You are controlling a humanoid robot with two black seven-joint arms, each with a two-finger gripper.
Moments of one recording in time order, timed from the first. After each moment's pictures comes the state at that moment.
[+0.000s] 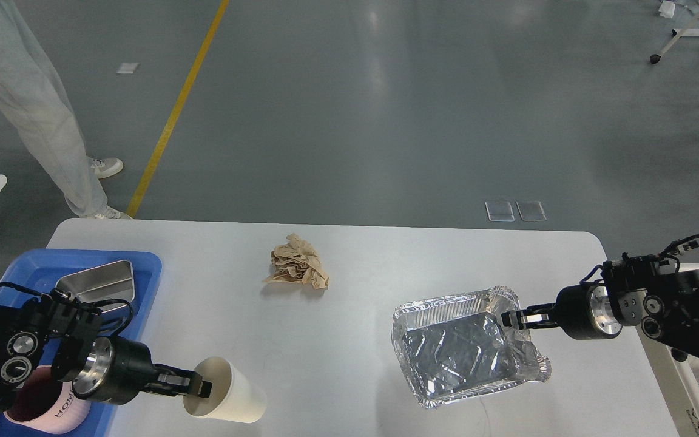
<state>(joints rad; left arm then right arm) -0.24 0.70 -0.98 -1.58 1.42 -0.96 0.15 0.92 -0.75 -0.07 1.27 -1.24 0.34 0.21</state>
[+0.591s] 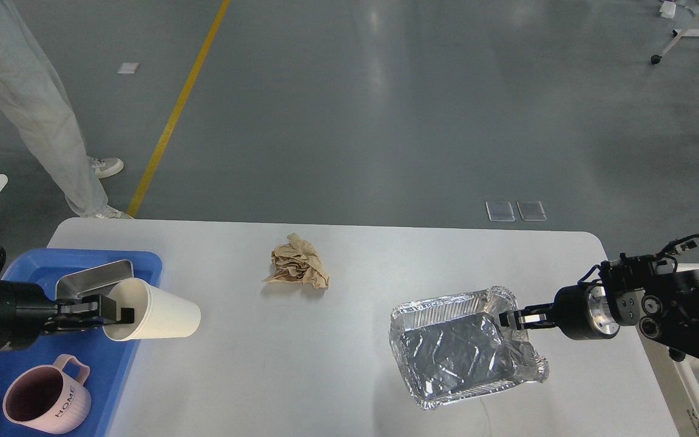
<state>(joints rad) -0.12 0.88 -1.27 -1.61 1.27 -0.96 0.16 0.92 -0.74 -0.07 1.27 -1.24 0.34 0.21</state>
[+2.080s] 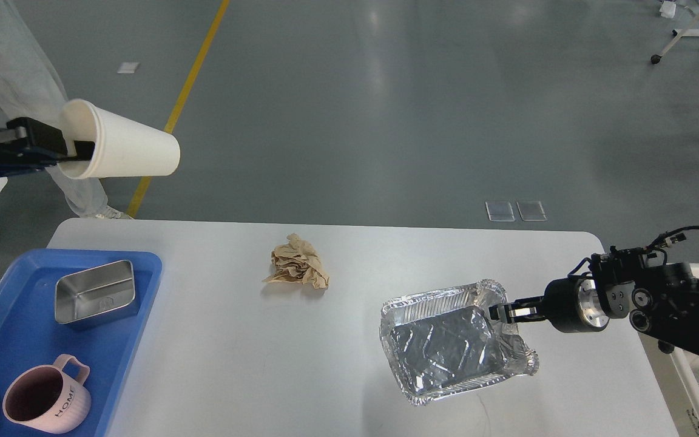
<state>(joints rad) -0.62 1.01 -1.15 -1.47 1.02 -0.96 0.15 0.95 -0.71 -0.06 1.27 -1.24 0.34 0.21</state>
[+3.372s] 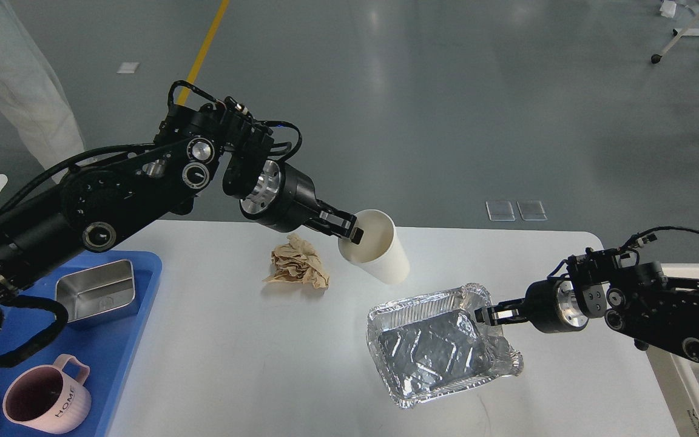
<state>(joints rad) -1.18 0.23 -0.49 -1.19 1.29 -0.96 0.19 0.95 -0.62 -0.09 1.19 -1.24 0.34 0.21</state>
